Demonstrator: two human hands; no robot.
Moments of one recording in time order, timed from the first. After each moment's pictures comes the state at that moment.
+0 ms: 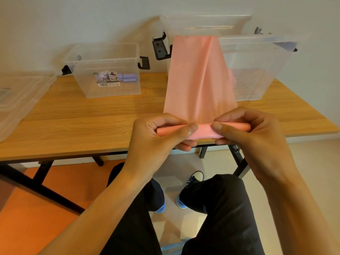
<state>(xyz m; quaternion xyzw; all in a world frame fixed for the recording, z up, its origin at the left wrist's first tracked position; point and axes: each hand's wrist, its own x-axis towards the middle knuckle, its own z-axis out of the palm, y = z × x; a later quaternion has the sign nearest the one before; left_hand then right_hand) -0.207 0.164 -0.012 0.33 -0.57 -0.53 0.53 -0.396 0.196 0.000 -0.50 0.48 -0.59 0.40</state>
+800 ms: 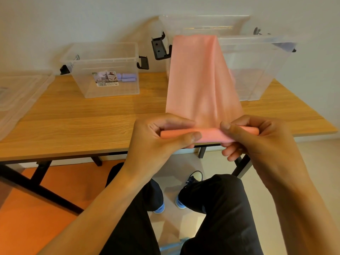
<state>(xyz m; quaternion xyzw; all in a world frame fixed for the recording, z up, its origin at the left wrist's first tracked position) -0.207 0.165 -0.010 0.33 -0.59 -0.51 0.53 -0.400 0.210 0.006 -0.48 0.52 -0.58 0.41</state>
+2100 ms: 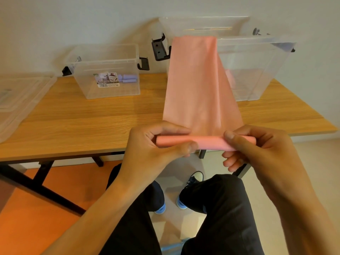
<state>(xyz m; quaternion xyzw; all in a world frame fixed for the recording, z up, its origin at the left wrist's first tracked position) -0.196 0.179 -0.012 0.36 -0.61 -0.50 0.50 -0.399 0.227 -0.002 -0.49 0.53 -0.57 0.41</state>
